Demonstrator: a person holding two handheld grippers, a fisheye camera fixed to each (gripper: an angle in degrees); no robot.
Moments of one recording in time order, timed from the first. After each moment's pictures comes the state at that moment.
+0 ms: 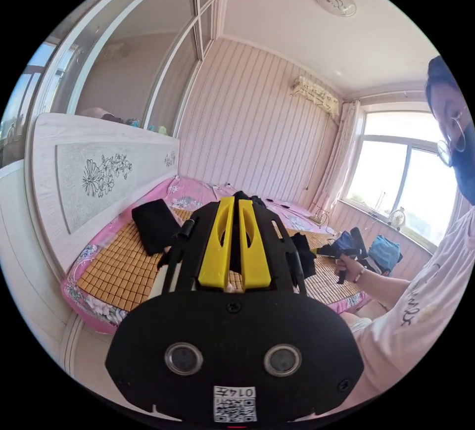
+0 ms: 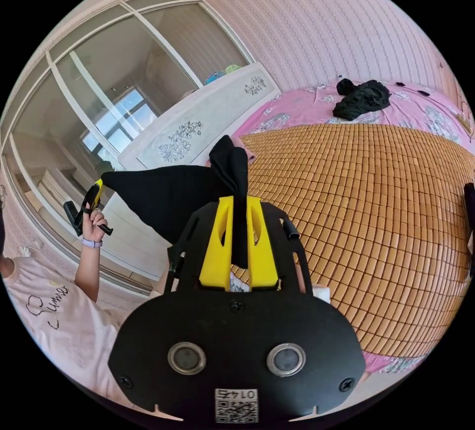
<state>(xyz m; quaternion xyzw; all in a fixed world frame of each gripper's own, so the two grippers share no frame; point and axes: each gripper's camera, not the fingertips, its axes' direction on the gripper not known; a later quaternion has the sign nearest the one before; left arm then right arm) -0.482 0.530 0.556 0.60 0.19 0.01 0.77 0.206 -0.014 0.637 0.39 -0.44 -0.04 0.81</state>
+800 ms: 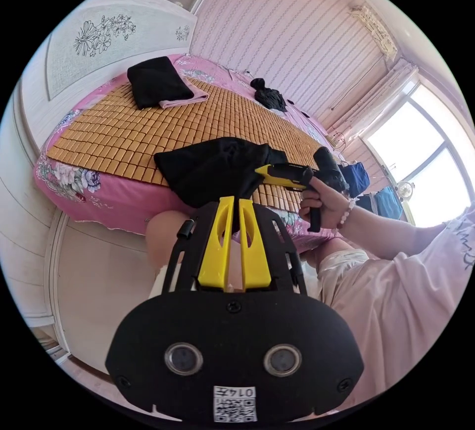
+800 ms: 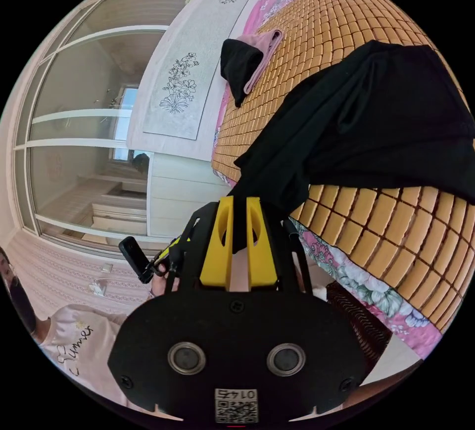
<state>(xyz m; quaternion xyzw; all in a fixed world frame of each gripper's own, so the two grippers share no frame) -0.434 0.490 0.718 0.30 0.24 -0.02 0.92 0.076 -0.055 0.629 0.12 -0.63 -0.10 0.76</state>
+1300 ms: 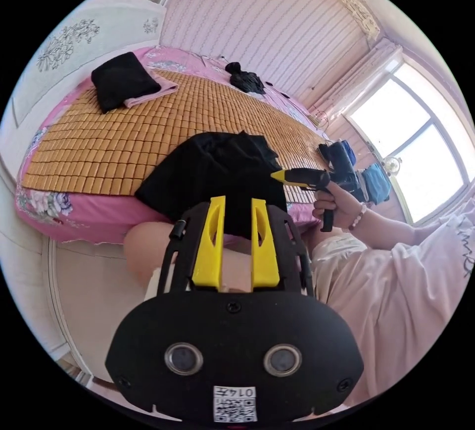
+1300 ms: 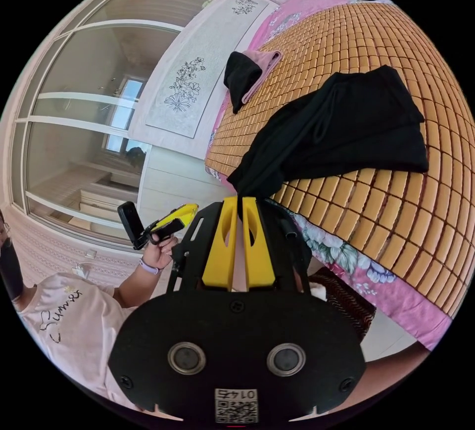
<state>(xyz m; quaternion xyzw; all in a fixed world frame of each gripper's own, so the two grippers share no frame) -0.379 0.466 0.710 0.27 0.26 0.08 0.92 0.125 0.029 0.553 0.17 -0.60 -0.10 0.77</state>
